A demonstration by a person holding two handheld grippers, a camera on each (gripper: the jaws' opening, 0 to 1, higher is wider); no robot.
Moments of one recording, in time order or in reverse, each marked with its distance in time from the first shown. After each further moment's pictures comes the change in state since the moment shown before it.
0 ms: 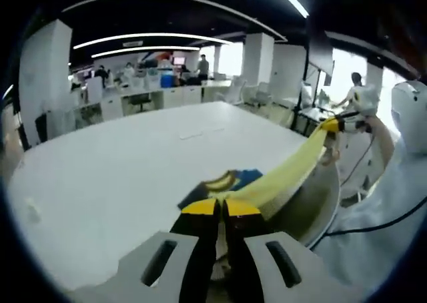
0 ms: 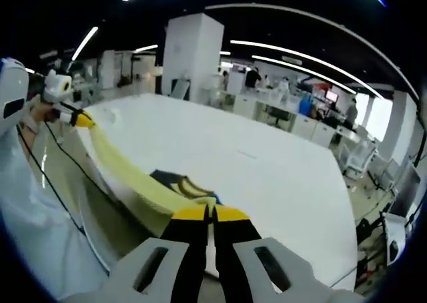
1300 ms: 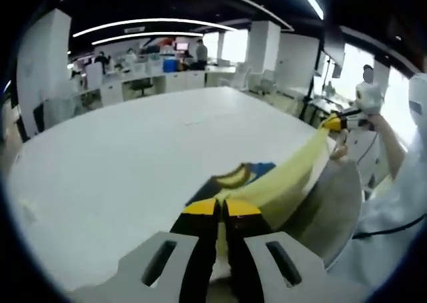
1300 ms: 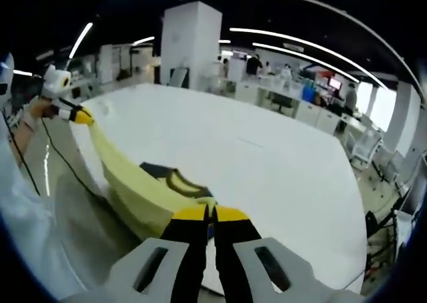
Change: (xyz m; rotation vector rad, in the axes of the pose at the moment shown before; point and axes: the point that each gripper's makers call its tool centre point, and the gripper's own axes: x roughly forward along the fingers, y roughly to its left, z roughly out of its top) left arm 0.072 0.042 -0.015 -0.030 0.096 0.009; right arm 0.079 -0.028 -0.027 0.028 0.084 0.022
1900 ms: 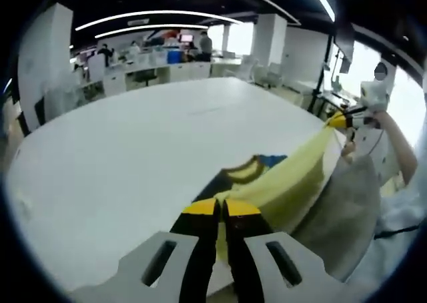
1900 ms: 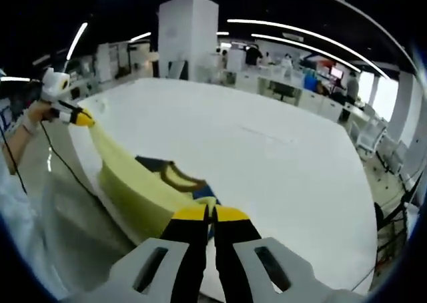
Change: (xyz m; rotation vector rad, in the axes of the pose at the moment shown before) left arm 0.041 0.024 -0.023 -0.020 0.045 0.036; right arm 0.043 -0.010 -0.023 0.042 0.043 0.024
